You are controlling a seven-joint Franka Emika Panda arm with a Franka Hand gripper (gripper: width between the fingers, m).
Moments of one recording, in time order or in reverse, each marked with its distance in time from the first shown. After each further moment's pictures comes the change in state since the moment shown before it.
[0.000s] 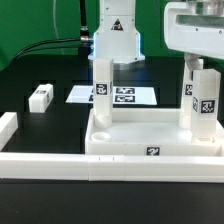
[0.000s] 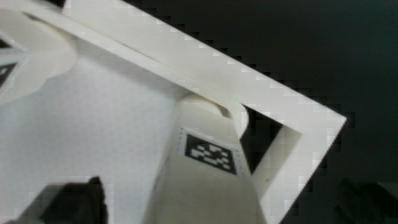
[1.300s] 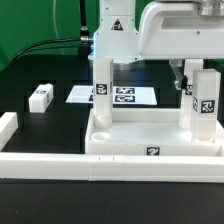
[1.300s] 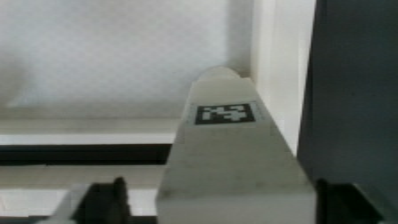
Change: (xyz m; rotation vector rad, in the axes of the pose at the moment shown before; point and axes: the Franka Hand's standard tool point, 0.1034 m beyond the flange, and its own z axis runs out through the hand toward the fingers) arm 0.012 0.005 0.002 -0.059 0.030 -0.962
